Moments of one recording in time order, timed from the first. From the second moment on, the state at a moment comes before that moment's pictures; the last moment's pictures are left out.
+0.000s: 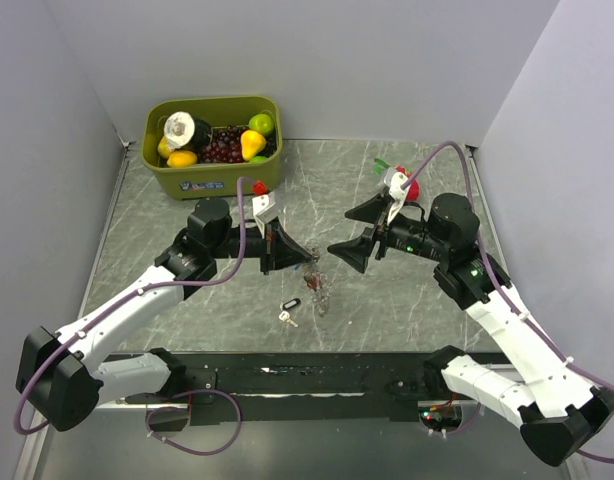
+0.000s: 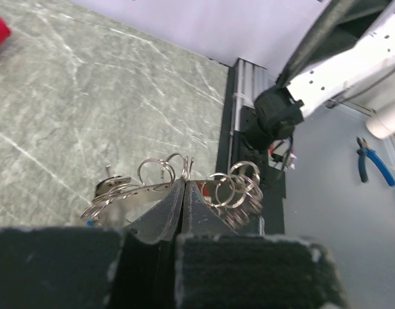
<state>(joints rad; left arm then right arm) -0.63 1.13 0.87 0.12 0.85 -0.22 0.50 0.90 1.02 -0.23 -0.64 0.02</state>
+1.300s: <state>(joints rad) -0.72 0.81 0.49 0.45 0.53 0.24 0.48 0.96 0.98 -0.21 -0.70 0.03</state>
